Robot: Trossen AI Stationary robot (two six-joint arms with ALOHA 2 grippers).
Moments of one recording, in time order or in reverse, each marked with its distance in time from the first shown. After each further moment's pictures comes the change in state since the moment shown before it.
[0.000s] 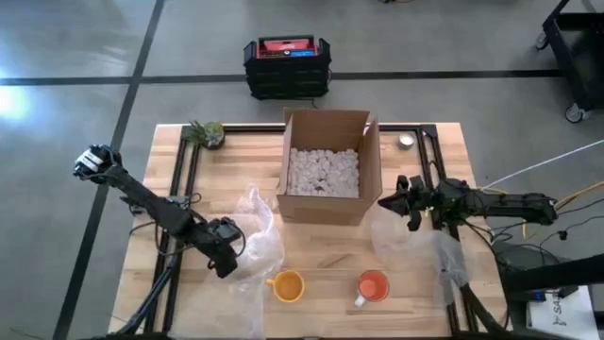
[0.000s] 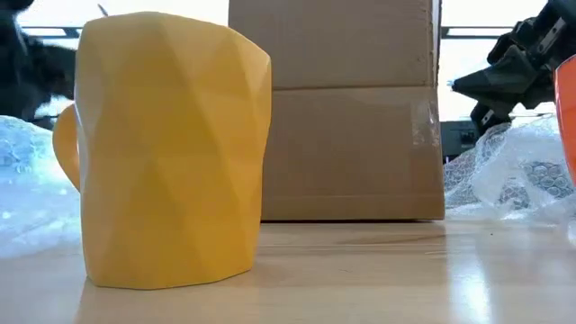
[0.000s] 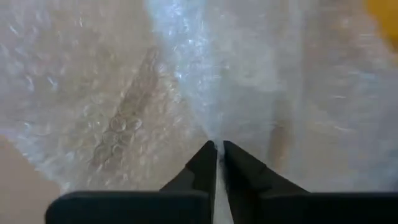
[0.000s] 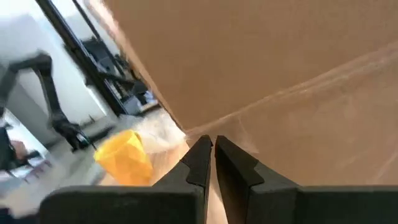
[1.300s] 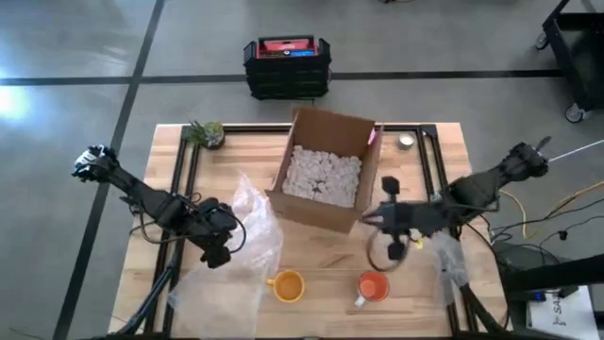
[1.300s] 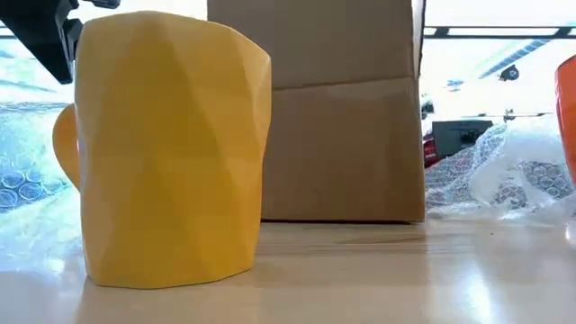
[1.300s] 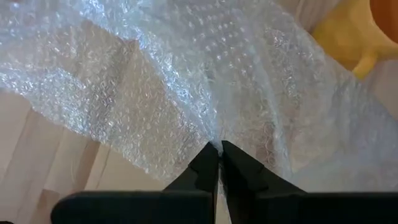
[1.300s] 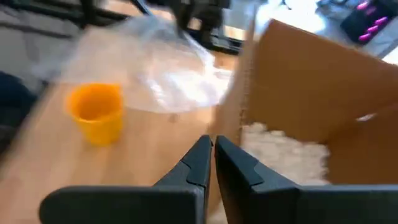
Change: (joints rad) left arm 0.032 0.000 0.359 -0.459 -0.136 0.234; right arm 0.641 1.146 1.252 -0.789 0.579 -0.320
